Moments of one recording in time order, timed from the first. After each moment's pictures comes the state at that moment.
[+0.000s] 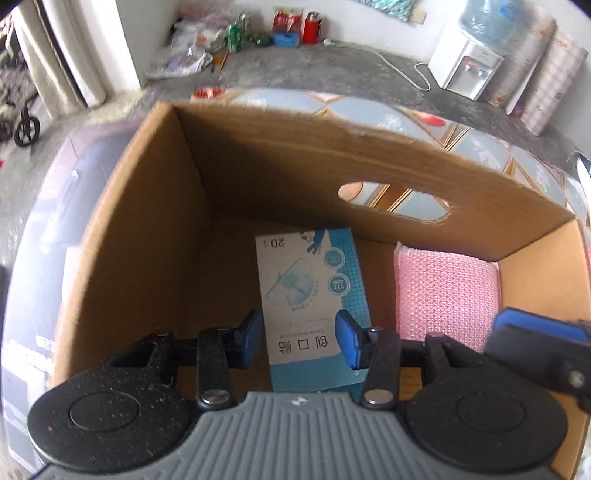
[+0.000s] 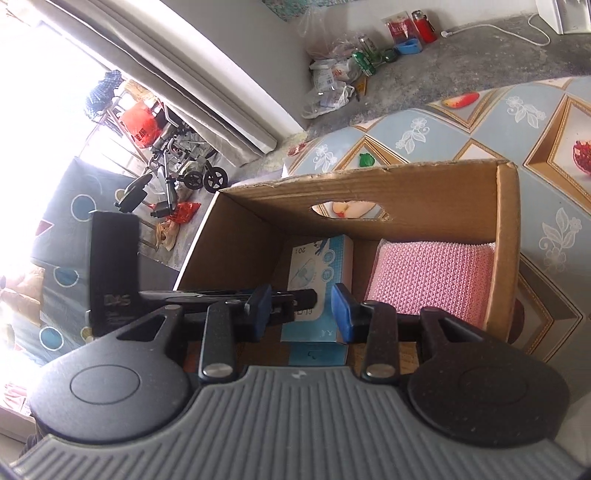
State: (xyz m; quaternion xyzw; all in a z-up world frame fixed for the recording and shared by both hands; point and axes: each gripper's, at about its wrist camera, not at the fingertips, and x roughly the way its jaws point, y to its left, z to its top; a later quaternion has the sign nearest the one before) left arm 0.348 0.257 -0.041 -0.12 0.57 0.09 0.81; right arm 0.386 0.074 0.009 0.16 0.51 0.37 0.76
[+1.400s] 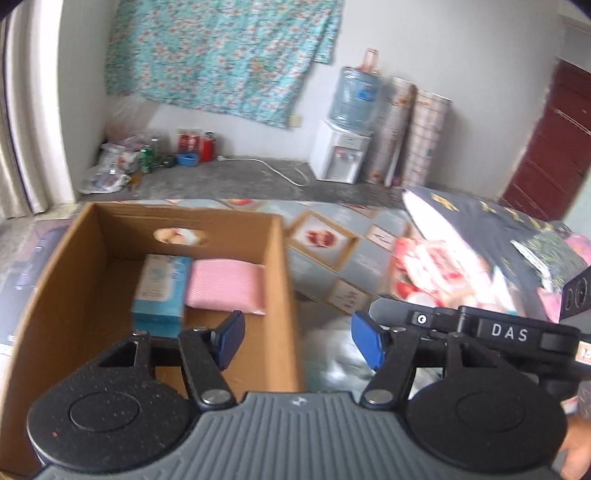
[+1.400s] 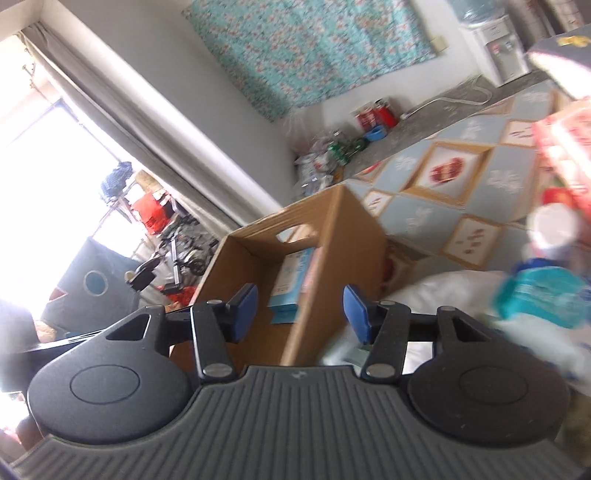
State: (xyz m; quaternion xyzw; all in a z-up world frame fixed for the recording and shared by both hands) left arm 0.170 0.070 0.086 -0.09 0.38 -0.04 0.92; right arm 0.226 -0.144 0.053 0.25 0.38 0.30 0.84
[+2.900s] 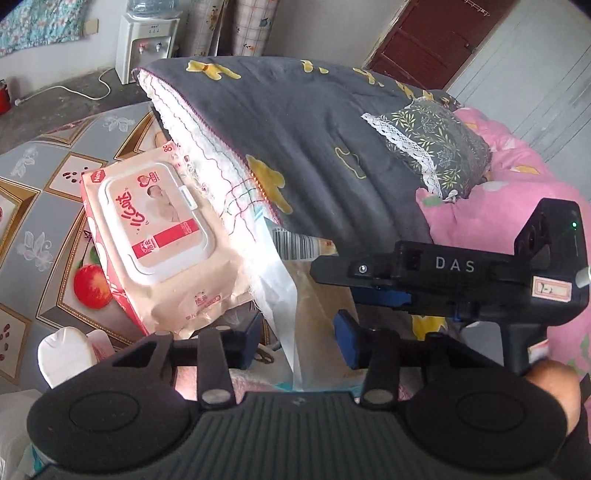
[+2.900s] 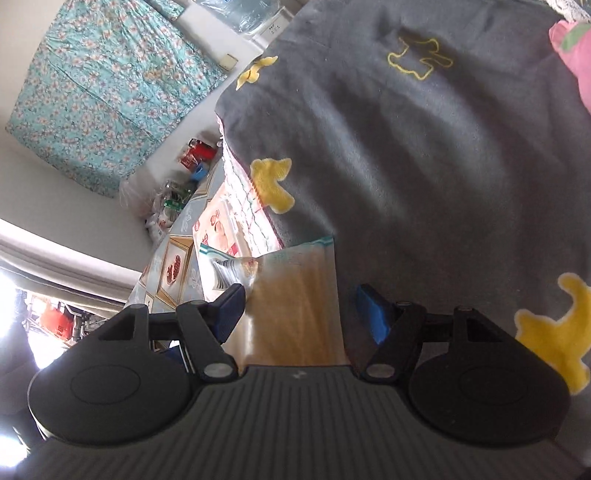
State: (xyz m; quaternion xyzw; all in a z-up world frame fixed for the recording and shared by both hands) left arm 0.363 -0.246 -0.012 -0.06 0.52 -0.28 0.80; right arm 0.344 -0.484 -0.047 0.36 0.47 0.07 0.80
